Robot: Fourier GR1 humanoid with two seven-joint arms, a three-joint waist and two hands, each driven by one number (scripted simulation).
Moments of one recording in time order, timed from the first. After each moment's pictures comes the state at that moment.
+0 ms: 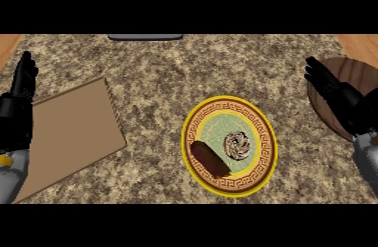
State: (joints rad) left arm -0.19 0.57 -0.13 -1.56 0.04 0.44 0.03; right arm -0.32 -0.55 0.14 -1.34 -0.29 0.08 0.04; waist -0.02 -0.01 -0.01
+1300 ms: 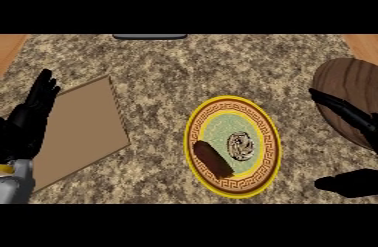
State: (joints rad) left arm -0.13 0.46 -0.04 -1.56 0.19 0.23 0.12; right arm -0.05 -0.71 0.11 -1.84 0.11 0.15 -0.13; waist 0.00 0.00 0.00
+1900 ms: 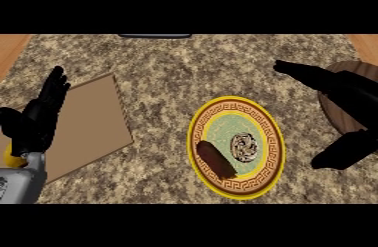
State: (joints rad) left arm -0.18 0.41 -0.05 -1.50 0.15 0.21 0.10; right arm -0.46 -0.75 0.25 -1.81 0.10 0.45 0.27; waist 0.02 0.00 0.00
